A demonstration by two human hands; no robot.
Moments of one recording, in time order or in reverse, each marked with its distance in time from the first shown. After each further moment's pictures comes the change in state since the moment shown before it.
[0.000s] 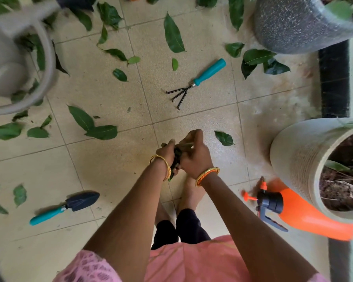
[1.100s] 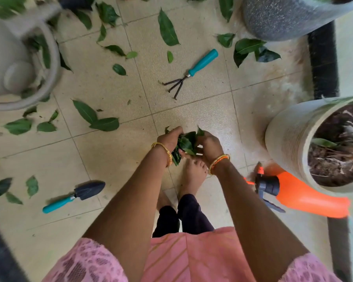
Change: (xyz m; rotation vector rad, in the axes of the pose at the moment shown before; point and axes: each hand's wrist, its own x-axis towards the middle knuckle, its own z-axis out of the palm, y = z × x) left_hand -0.043 -0.001 0.009 -0.023 -0.111 0.051; right_hand -0.019 0.008 -0.029 0.587 0.009 0.667
